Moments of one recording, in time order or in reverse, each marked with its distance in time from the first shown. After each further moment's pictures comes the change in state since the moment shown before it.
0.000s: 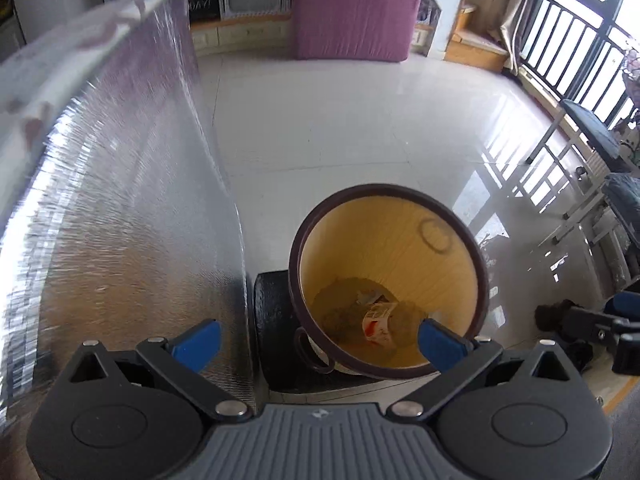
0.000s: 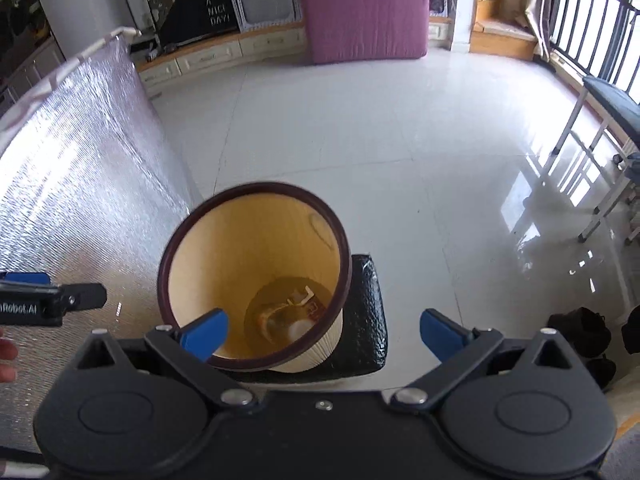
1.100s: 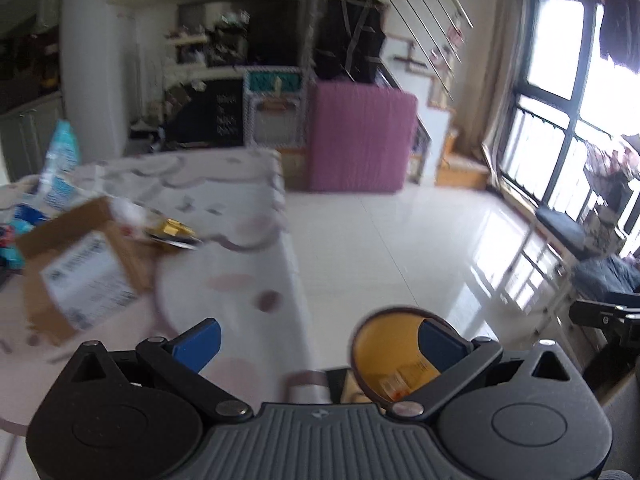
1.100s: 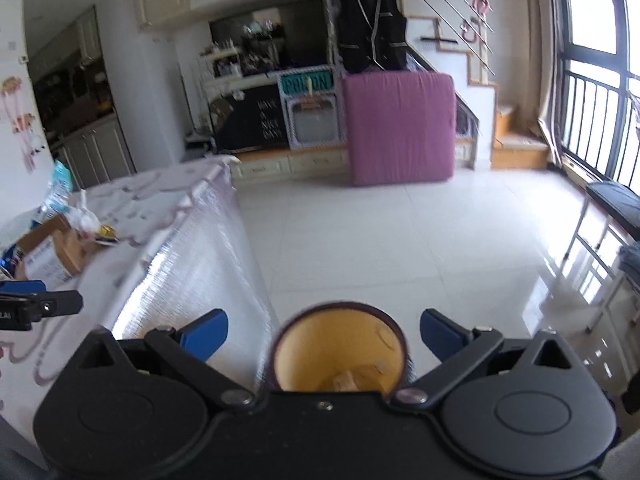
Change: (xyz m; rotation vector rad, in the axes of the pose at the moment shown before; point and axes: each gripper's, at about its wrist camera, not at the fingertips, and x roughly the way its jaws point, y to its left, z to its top) left arm -0.218 0.098 -0.047 -0.025 -0.417 0.000; right arm -0.173 0.088 -0.015 -0.066 -0.366 0.087
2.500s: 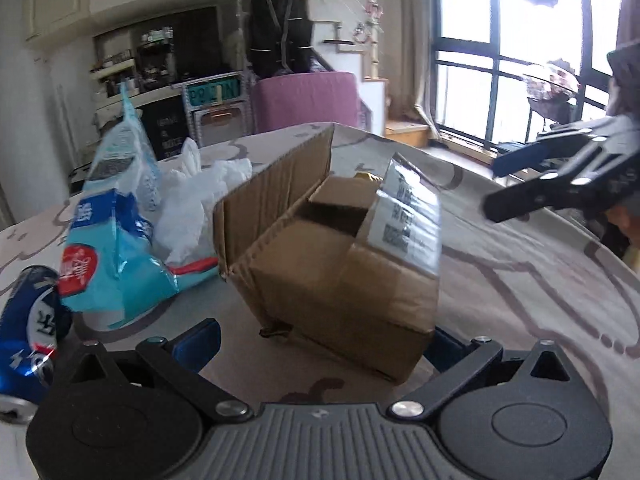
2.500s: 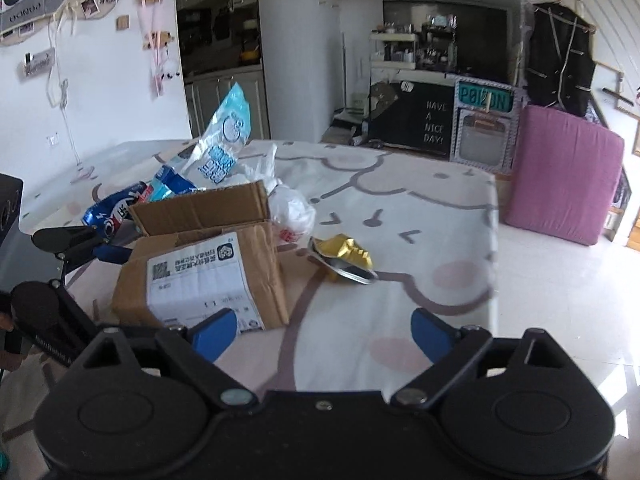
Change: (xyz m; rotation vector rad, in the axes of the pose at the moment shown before) left arm 0.075 0.289 -0.013 0.339 0.005 -0.233; right arm 0.157 0.320 0.025 -0.304 0.039 0.296
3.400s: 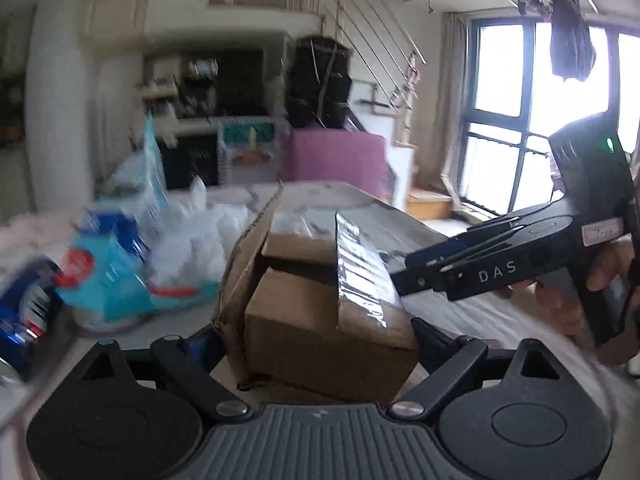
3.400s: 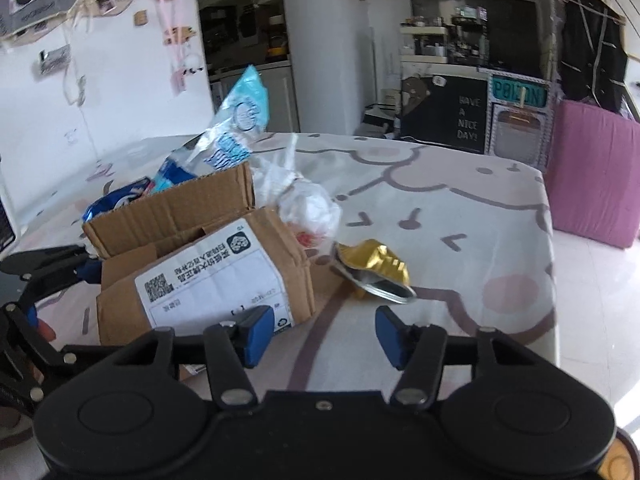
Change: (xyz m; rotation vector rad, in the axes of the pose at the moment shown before) left arm -0.019 -0.051 -0.002 -0.135 -0.201 0.113; right arm 0.045 -0.001 0.005 -0.025 -0.003 0.104
